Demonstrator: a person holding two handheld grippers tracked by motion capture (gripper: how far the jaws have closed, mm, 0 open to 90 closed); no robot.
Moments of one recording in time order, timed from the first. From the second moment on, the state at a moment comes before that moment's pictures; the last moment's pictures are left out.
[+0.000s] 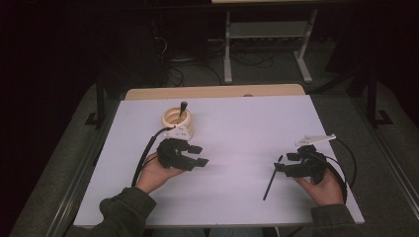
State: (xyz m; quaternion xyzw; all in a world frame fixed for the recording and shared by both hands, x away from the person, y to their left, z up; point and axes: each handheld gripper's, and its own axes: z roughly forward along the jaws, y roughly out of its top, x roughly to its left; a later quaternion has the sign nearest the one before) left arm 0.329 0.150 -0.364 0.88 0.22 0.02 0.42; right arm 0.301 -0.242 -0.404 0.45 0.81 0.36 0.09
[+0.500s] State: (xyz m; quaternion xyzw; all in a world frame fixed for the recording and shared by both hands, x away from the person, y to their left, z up) left arm 0.325 0.113 -0.364 0.88 0.20 0.01 0.42; right arm 0.300 -0.242 -0.406 0.46 0.81 0.36 0.09
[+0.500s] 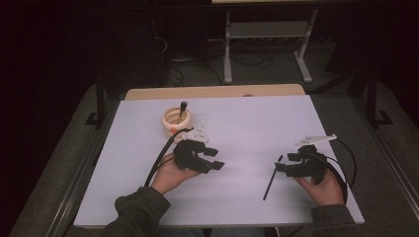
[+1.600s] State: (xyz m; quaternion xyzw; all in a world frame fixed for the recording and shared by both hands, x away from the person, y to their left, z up) left arm 0.313 0.028 -0.383 0.90 0.18 -0.03 0.39; right arm 0.310 -0.256 -0.407 0.49 0.79 0.36 0.10
